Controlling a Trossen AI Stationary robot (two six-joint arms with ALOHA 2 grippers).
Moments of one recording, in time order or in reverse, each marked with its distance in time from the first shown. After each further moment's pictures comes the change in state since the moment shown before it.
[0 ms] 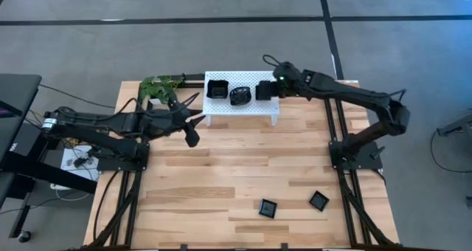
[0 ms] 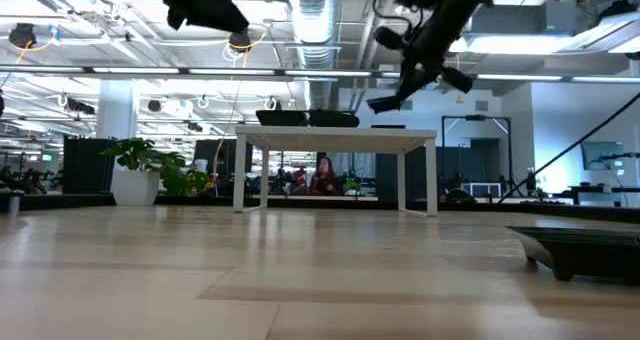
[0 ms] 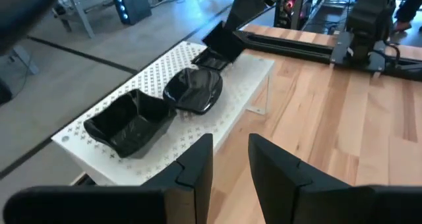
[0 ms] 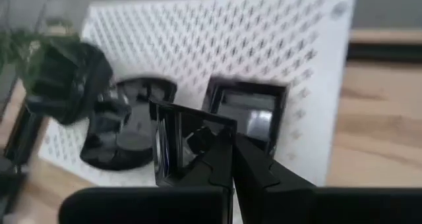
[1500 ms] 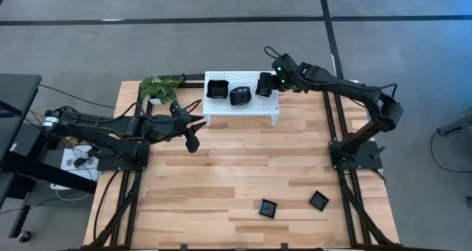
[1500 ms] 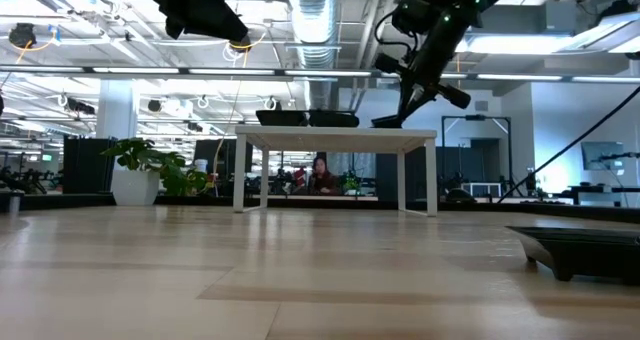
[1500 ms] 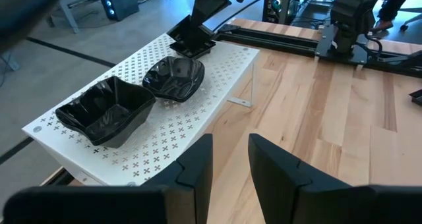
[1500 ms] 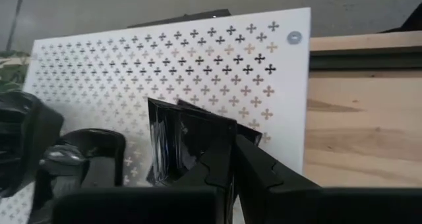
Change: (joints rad) left arm -0.040 0.000 -0.062 0.050 0.012 -0.033; right arm -0.128 0.090 0.025 0.015 -0.040 0.014
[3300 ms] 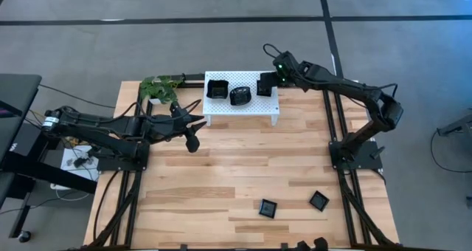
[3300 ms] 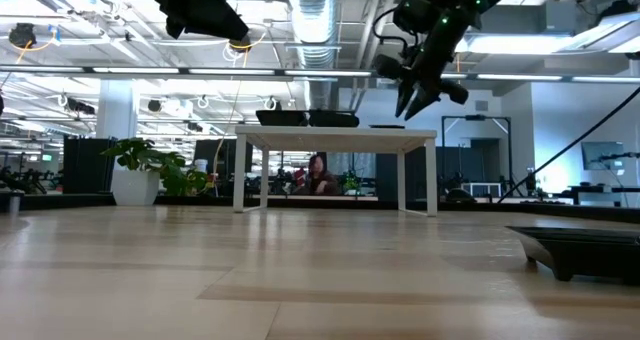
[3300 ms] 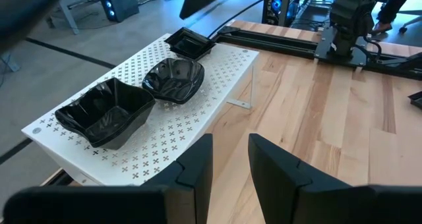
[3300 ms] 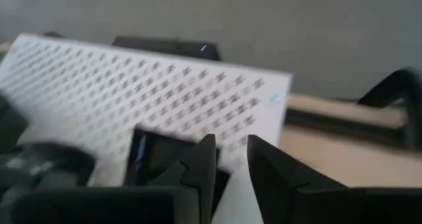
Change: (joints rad) left arm 0.000 0.000 0.000 0.008 0.000 0.000; right arm -0.017 0.000 0.000 0.050 0.109 -0.263
